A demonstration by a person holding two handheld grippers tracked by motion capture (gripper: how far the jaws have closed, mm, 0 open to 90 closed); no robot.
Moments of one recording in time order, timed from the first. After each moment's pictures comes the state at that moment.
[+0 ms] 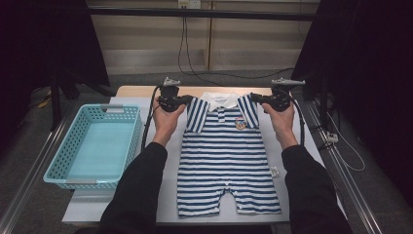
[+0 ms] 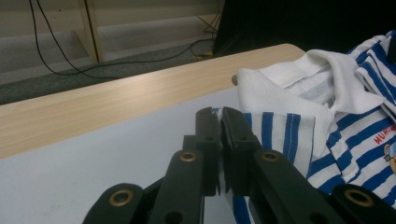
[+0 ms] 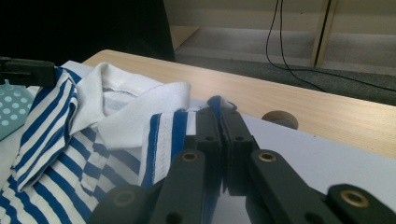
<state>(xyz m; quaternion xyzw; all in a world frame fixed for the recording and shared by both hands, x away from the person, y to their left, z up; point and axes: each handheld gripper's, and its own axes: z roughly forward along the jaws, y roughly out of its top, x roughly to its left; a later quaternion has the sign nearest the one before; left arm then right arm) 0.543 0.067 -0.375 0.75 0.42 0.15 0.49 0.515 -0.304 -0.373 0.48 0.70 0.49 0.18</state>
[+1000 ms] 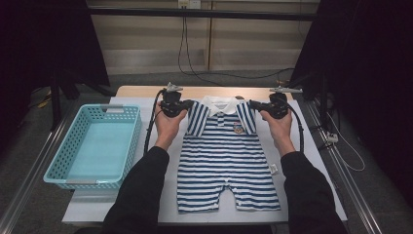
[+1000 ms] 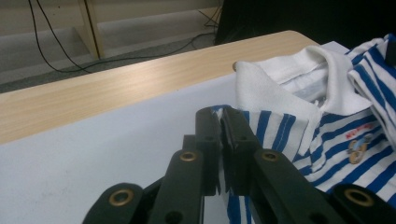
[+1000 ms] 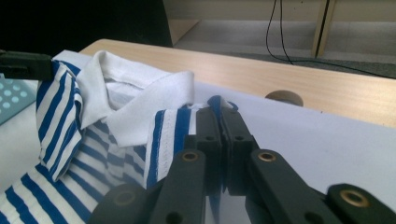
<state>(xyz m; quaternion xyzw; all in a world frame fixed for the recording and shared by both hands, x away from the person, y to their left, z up) 0.533 0.064 -0.395 0.76 0.41 0.16 0.47 0.504 -0.301 -0.399 0.49 0.70 0.48 0.17</state>
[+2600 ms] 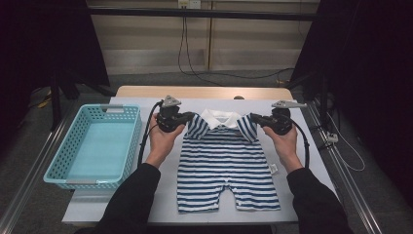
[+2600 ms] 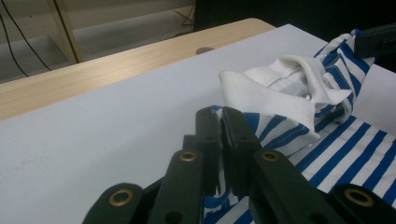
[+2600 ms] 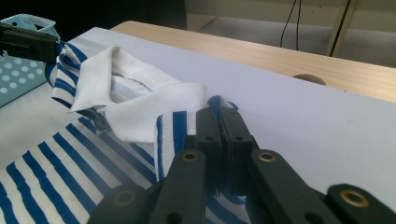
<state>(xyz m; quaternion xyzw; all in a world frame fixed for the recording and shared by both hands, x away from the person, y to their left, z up) 0.476 0.072 -0.389 0.78 0.36 0.15 0.49 0.448 -0.296 -0.398 0.45 0.73 0.49 0.18</state>
